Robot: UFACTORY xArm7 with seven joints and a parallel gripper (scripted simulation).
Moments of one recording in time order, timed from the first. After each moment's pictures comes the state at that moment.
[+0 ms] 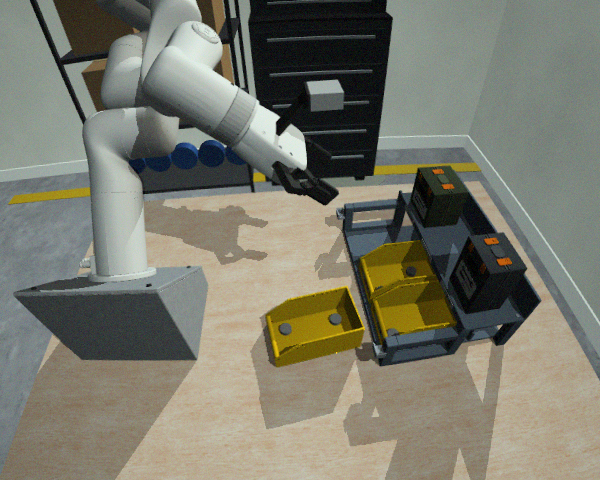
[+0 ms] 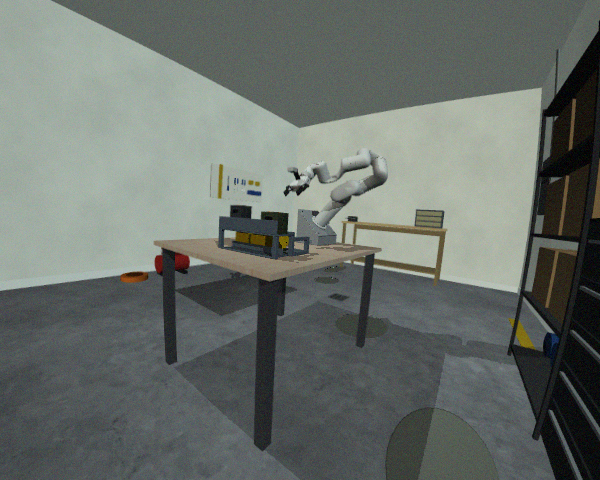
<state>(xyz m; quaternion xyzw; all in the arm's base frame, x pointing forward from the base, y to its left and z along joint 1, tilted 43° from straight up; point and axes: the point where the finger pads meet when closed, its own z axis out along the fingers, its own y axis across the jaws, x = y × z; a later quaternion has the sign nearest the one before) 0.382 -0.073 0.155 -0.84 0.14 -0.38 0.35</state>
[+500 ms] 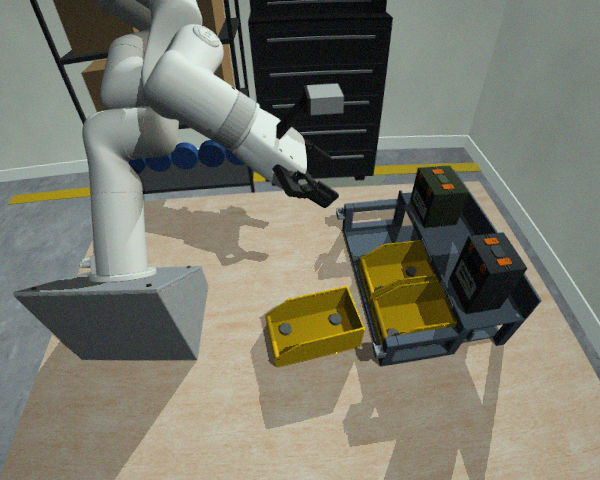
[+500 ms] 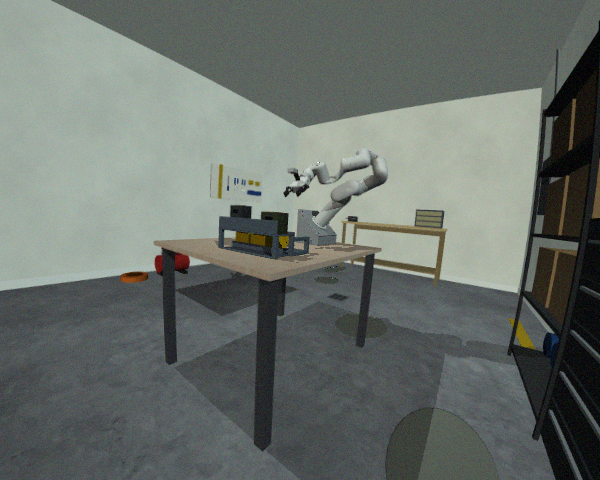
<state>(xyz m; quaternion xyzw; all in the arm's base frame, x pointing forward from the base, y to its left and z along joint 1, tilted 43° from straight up) 0.382 -0.070 0.151 -0.84 0.14 -0.38 0.35</state>
